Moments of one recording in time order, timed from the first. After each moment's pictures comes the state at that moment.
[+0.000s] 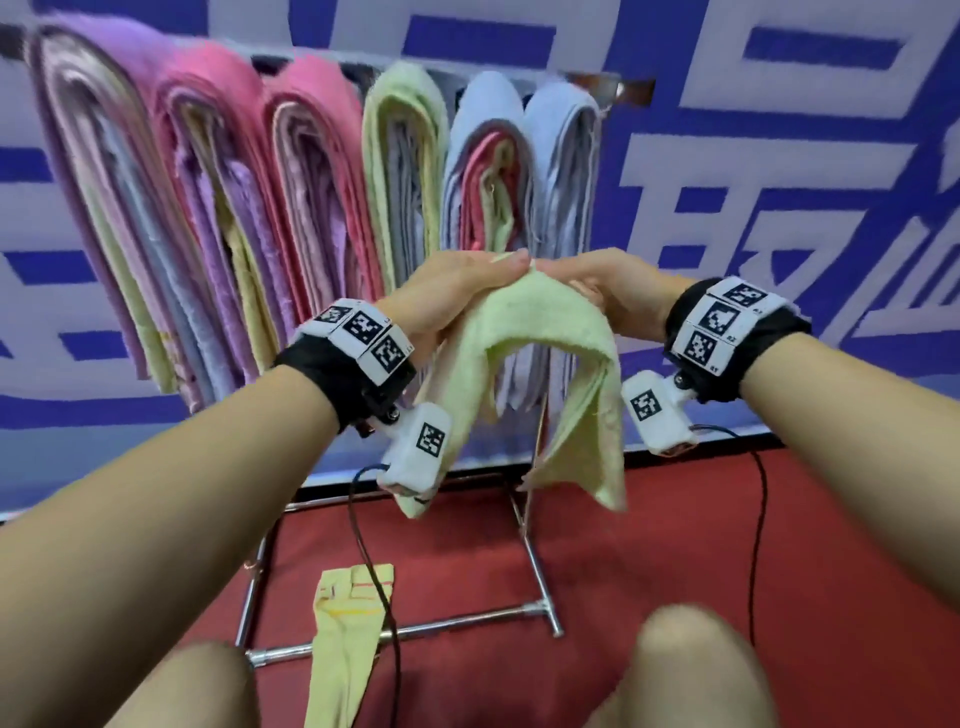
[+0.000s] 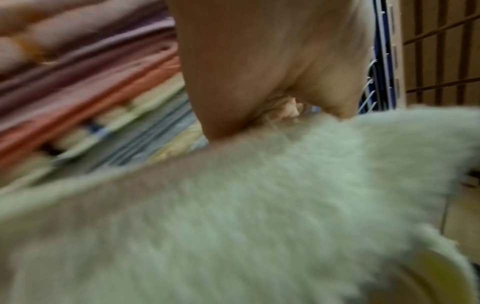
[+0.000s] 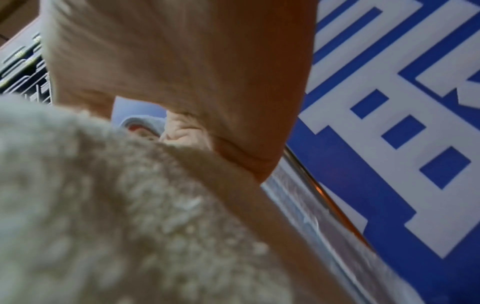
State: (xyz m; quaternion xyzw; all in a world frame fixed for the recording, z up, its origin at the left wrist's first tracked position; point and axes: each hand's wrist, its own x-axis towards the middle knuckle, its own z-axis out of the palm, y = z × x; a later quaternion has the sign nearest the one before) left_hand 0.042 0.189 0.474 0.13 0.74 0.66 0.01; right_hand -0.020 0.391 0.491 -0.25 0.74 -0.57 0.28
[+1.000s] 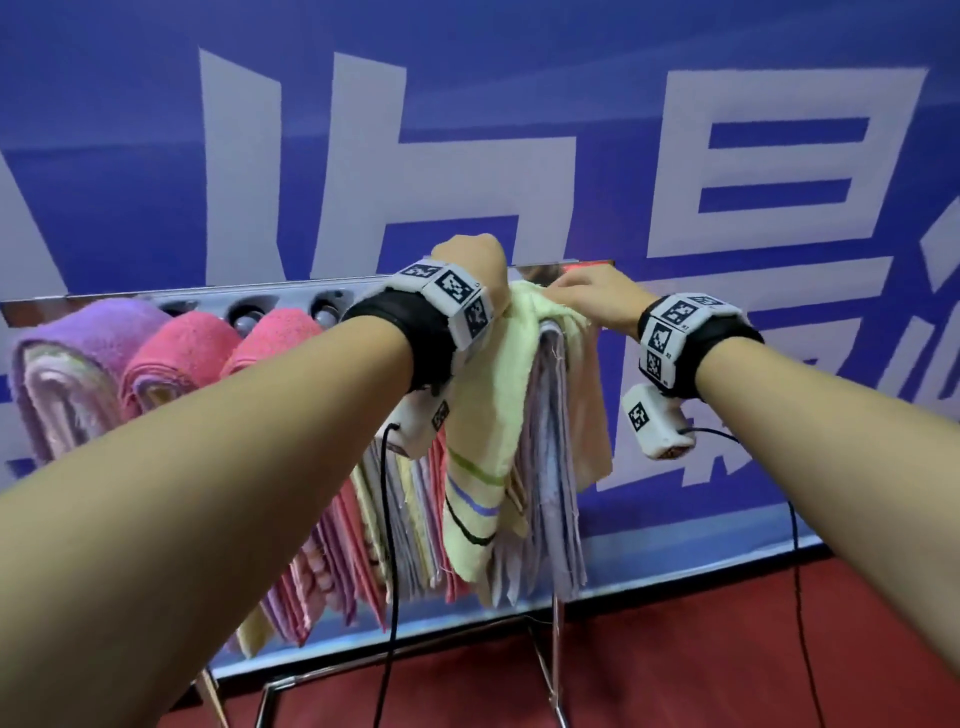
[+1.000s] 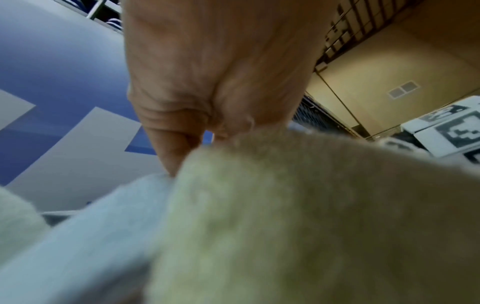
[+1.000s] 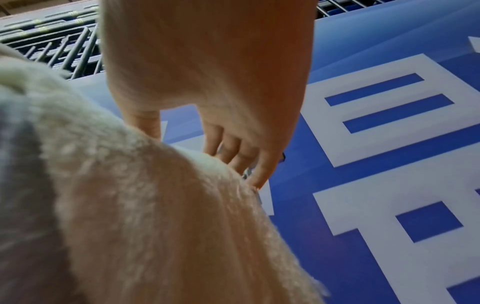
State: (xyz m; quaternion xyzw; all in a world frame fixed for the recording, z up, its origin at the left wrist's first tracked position) left_hand -0.088 0.238 0.662 -0.04 0.97 0.06 -0.22; right_hand -0.176 0.395 0.615 -0.21 0.89 -0.40 -0.09
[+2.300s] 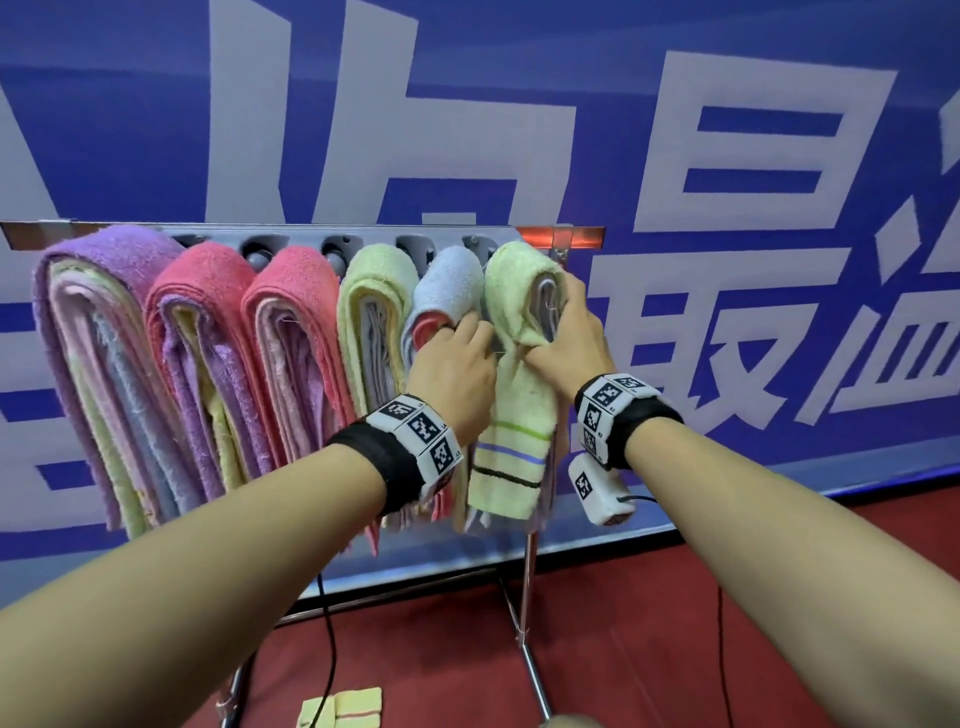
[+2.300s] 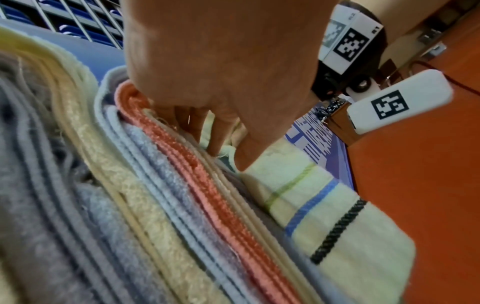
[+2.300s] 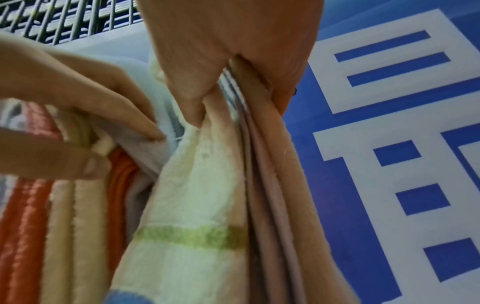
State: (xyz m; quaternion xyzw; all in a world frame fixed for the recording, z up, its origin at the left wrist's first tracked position) left_hand -0.016 0.216 0.523 0.13 0.93 -0.21 -0.29; right_hand -0.106 0.366 0.519 -0.13 0.87 -0.41 -0.23
